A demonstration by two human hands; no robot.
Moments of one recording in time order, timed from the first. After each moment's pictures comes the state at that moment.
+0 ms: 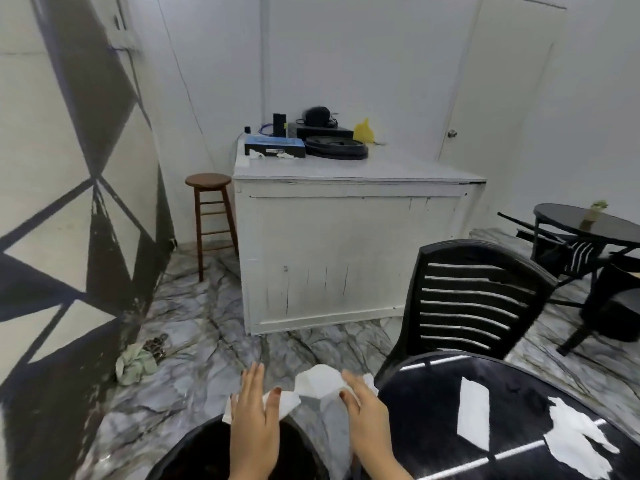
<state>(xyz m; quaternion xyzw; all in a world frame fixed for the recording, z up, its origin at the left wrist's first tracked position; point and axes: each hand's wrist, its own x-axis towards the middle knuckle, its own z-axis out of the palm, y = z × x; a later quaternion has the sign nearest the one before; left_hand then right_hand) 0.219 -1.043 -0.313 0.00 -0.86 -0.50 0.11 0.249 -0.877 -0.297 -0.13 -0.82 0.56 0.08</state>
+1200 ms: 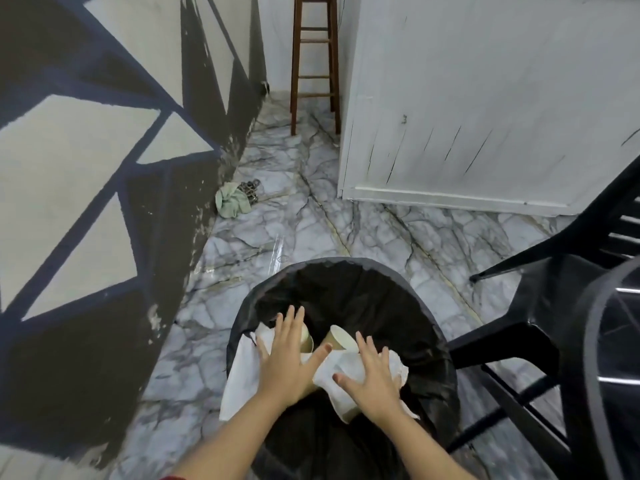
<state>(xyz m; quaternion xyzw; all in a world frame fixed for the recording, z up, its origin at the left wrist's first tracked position) 0.238 -1.192 -0.590 0.07 -0.93 -0.35 -0.09 0.245 -1.026 -0.602 -0.05 -0.90 0.35 -0.24</state>
